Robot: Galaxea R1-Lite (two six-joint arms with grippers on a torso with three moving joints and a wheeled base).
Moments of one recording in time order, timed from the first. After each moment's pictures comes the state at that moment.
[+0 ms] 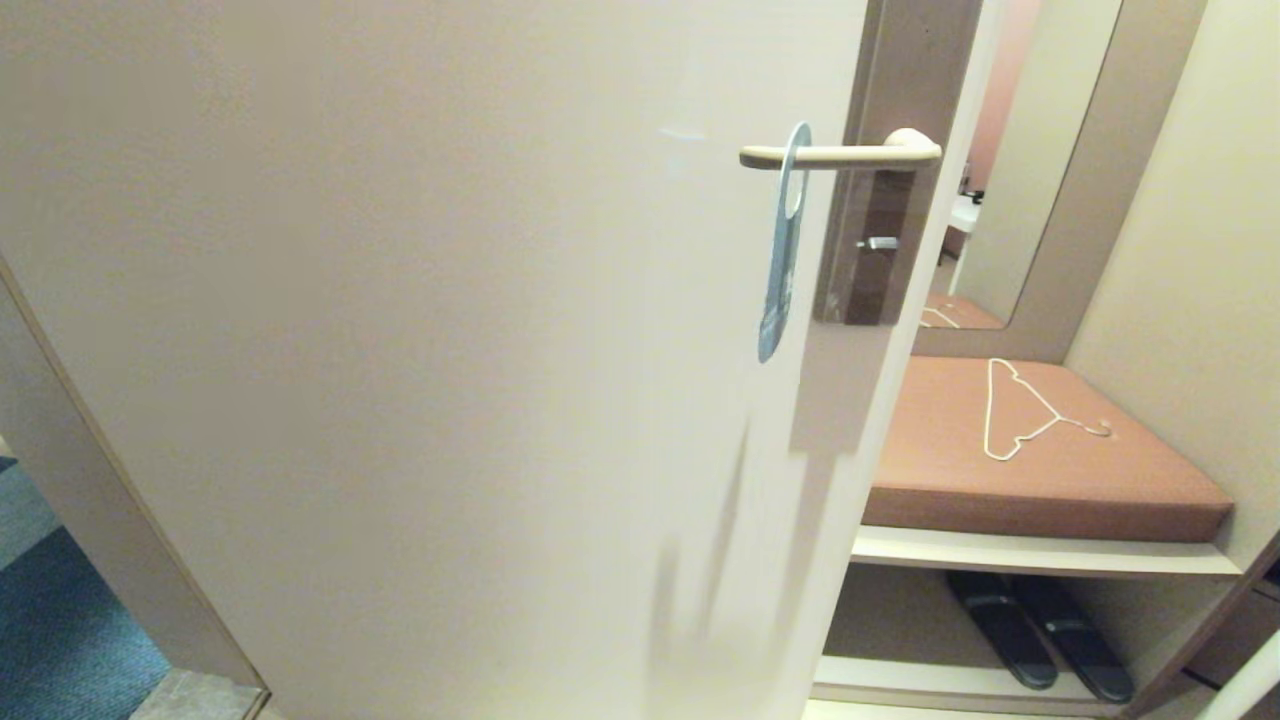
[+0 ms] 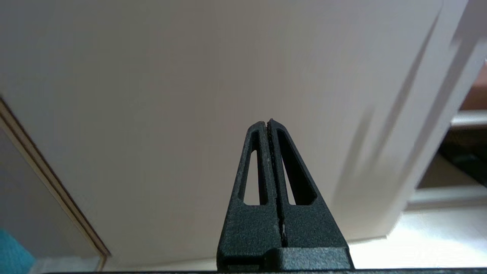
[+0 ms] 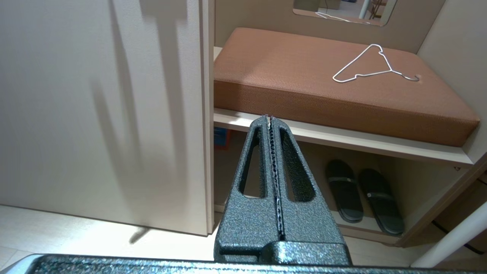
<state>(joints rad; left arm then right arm) -0.01 0.14 0.00 -0.14 -0.14 0.01 0.00 0.00 -0.03 0.09 0.03 -0.04</state>
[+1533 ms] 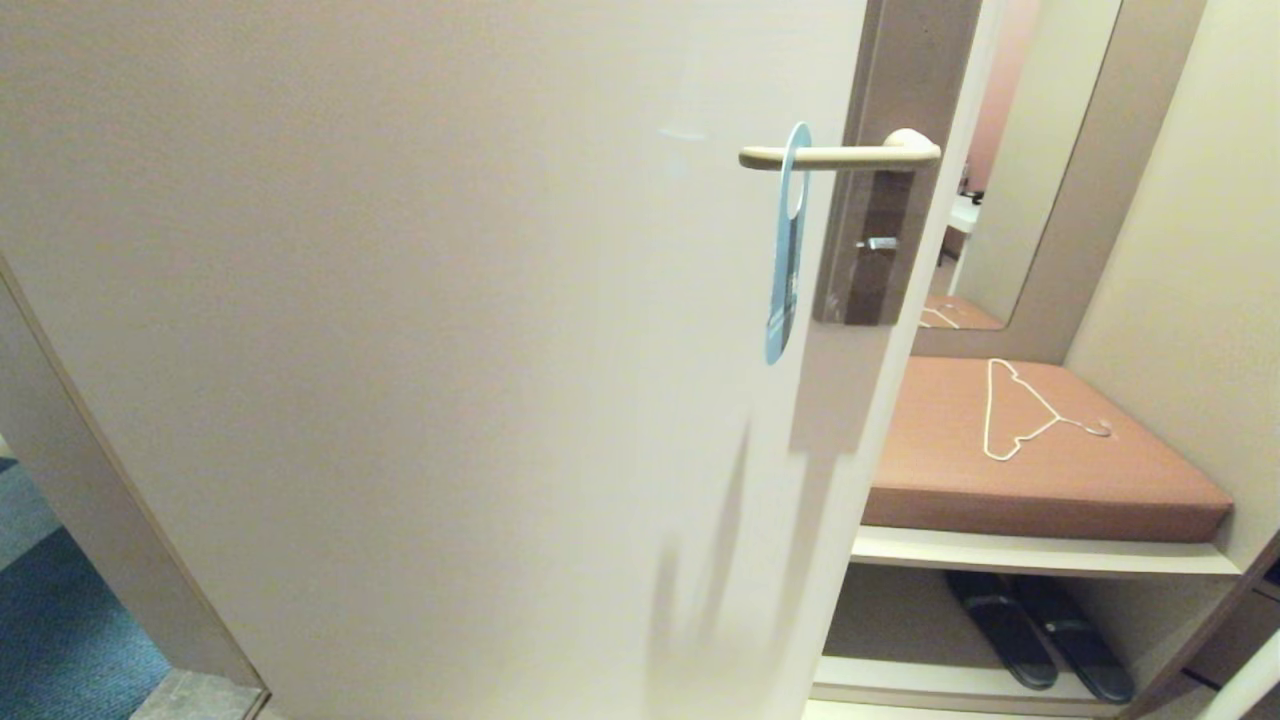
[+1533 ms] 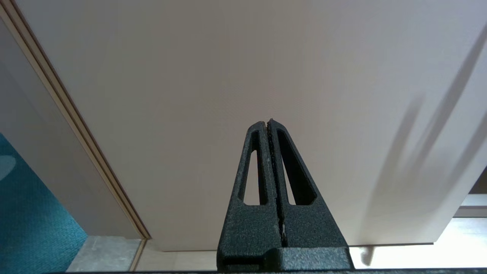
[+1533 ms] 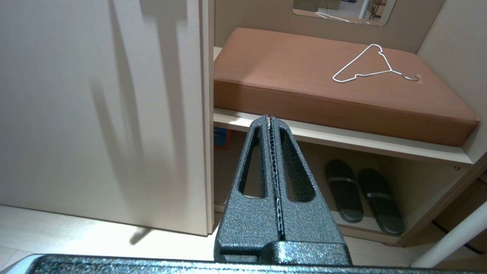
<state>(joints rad) 0.00 0.00 0.00 0.00 -0.02 0.07 0.00 0.00 -0.03 0.09 0.03 -0.04</state>
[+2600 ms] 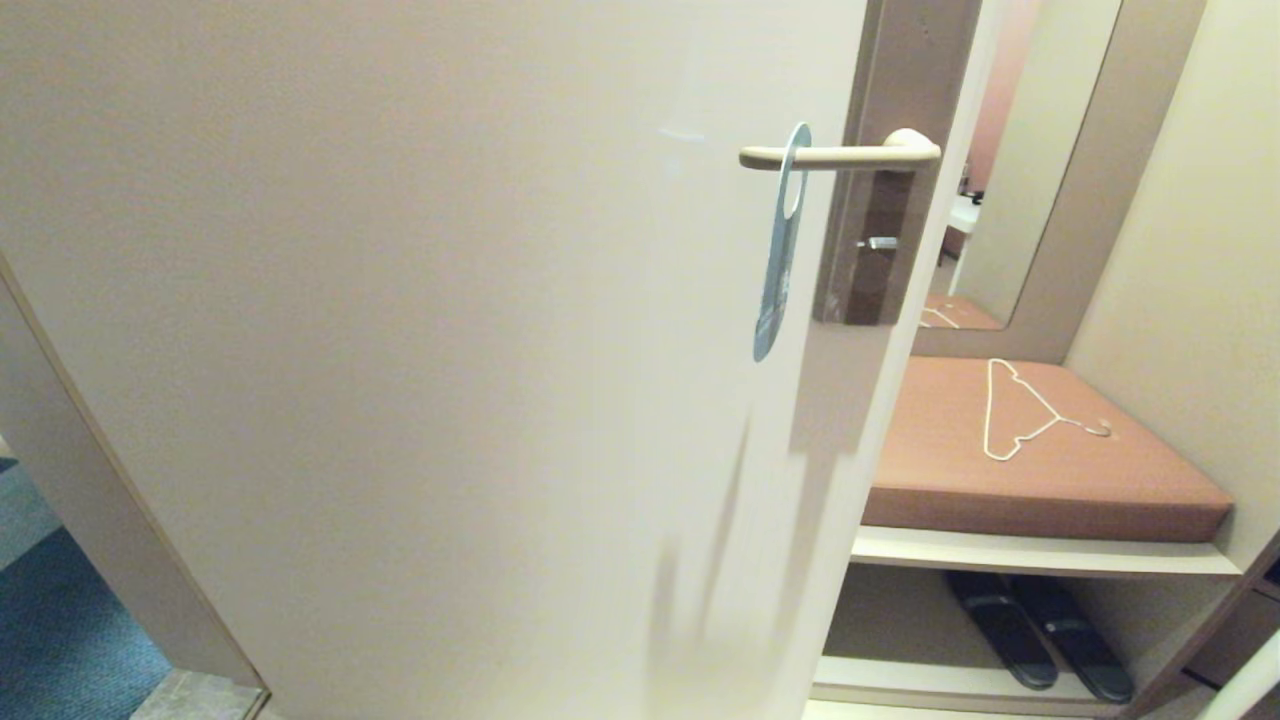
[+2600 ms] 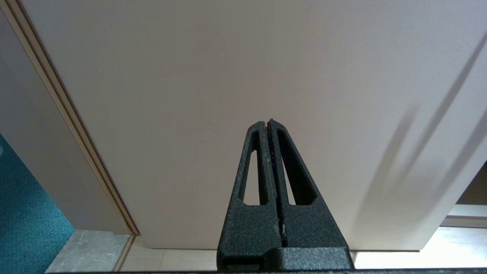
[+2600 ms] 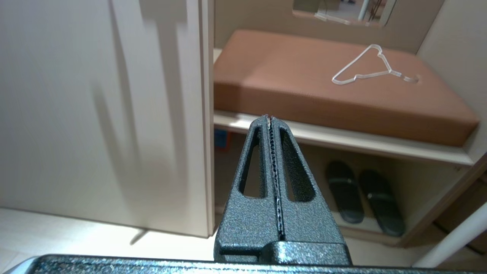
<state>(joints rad) 0.00 0.00 0.00 -0.01 0.00 0.02 0.00 0.00 -0.04 0.09 0.02 -0.03</state>
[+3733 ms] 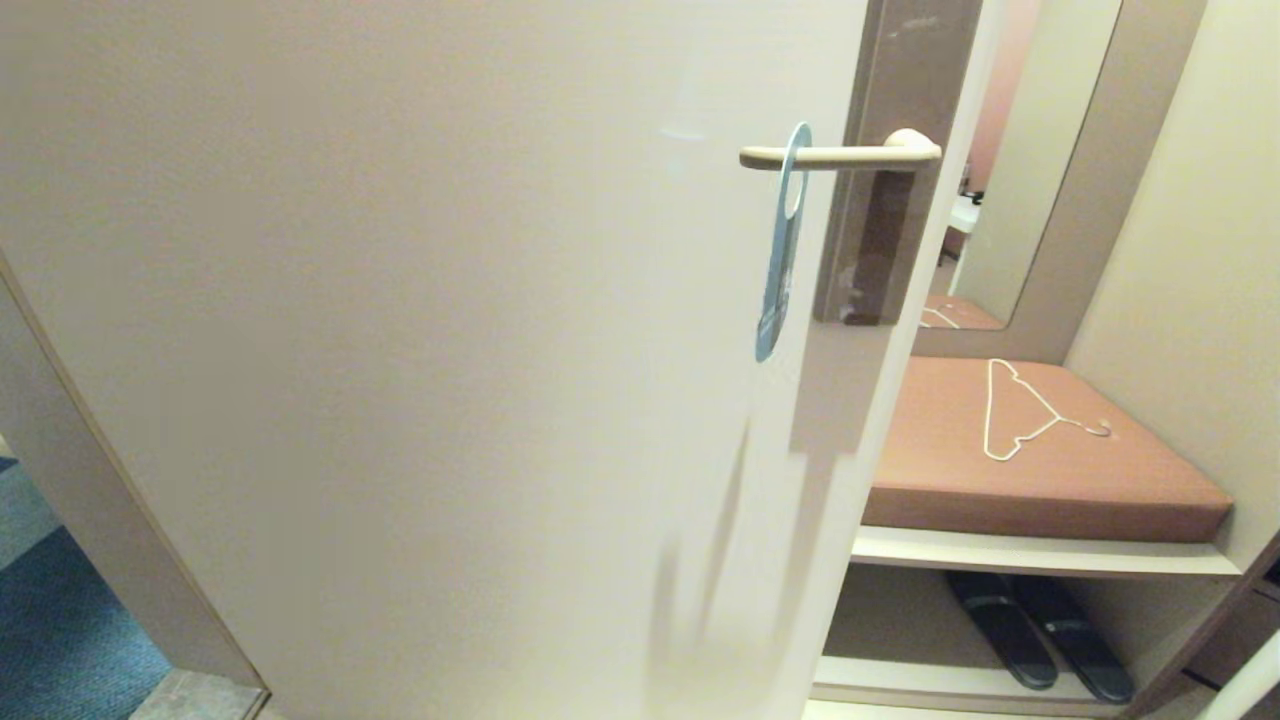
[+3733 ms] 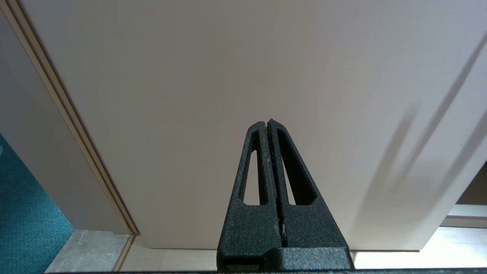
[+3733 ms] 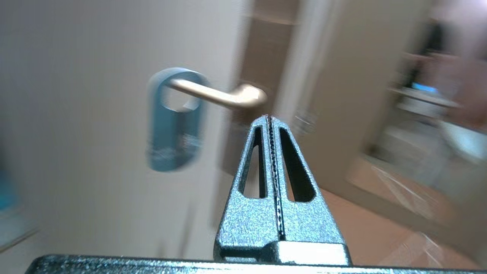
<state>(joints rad) 0.00 0.00 0.00 -0.01 0.00 0.02 0.07 0.98 -1.09 -0.07 0.33 -0.07</state>
